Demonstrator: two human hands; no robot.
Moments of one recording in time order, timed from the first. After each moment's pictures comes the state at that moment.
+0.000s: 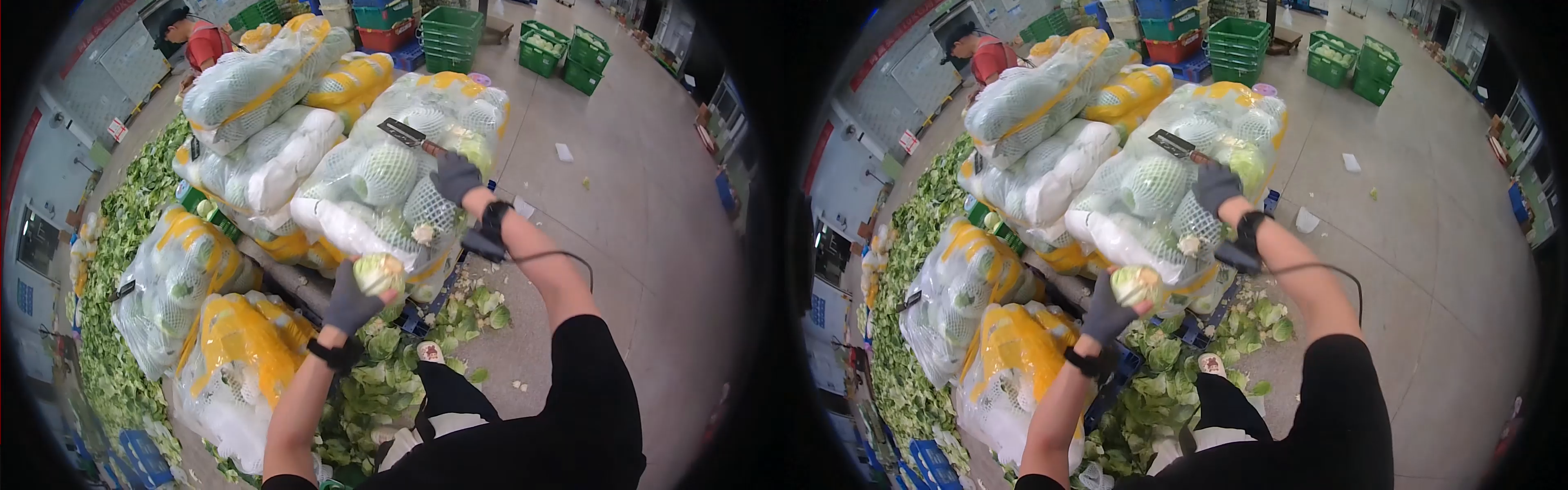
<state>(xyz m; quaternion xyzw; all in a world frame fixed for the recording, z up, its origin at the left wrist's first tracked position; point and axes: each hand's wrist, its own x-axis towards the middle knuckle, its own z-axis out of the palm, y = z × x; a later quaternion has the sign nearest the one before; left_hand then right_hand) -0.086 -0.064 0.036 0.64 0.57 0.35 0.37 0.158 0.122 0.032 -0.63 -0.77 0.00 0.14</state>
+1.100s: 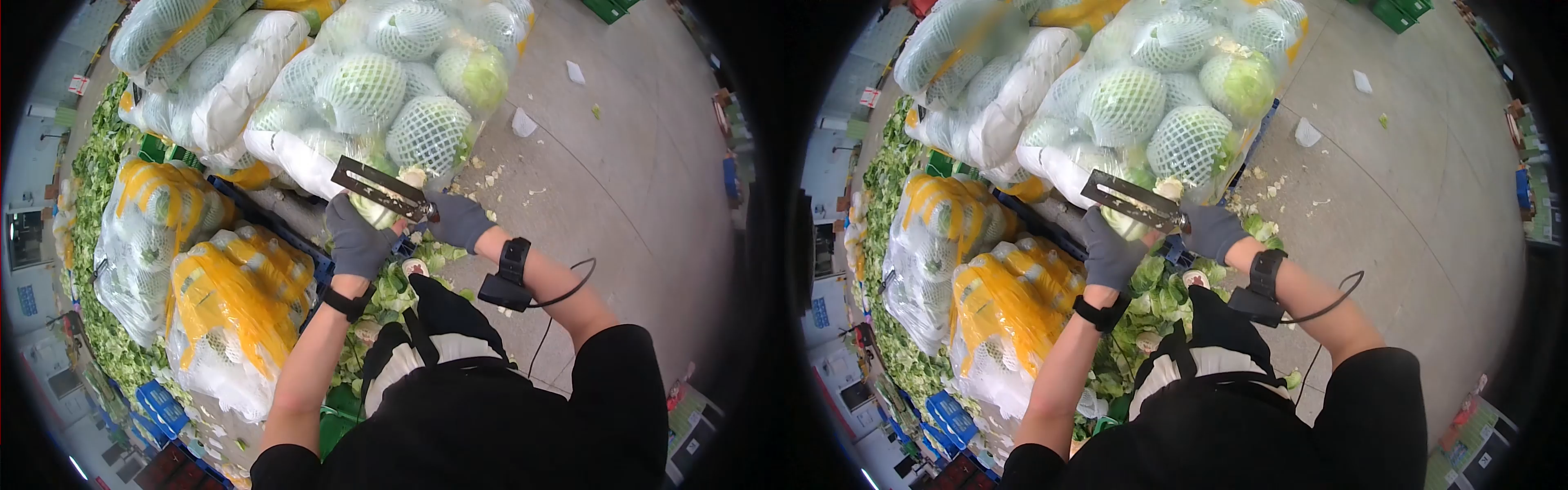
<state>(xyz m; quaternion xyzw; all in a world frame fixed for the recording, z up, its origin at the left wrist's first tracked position) -0.023 -0.013 -0.027 0.63 0.67 0.34 0.20 0.158 0.017 -0.026 -0.58 -0.72 0.38 0.01</state>
